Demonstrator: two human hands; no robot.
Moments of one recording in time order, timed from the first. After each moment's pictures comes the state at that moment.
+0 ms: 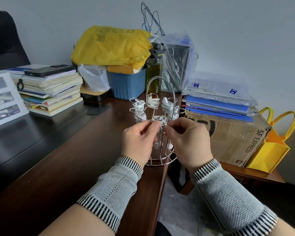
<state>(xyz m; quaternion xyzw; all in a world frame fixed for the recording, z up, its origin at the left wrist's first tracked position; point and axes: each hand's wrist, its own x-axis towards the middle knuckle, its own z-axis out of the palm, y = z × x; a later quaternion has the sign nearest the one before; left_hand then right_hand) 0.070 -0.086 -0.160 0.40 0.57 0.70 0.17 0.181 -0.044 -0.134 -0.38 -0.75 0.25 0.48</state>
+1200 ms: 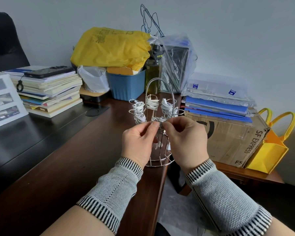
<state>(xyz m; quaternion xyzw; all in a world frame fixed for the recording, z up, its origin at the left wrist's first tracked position) 0.075 -0.092 -0.153 0.38 0.57 0.71 0.17 0.174 -0.049 -0.130 -0.39 -0.72 0.28 0.51</state>
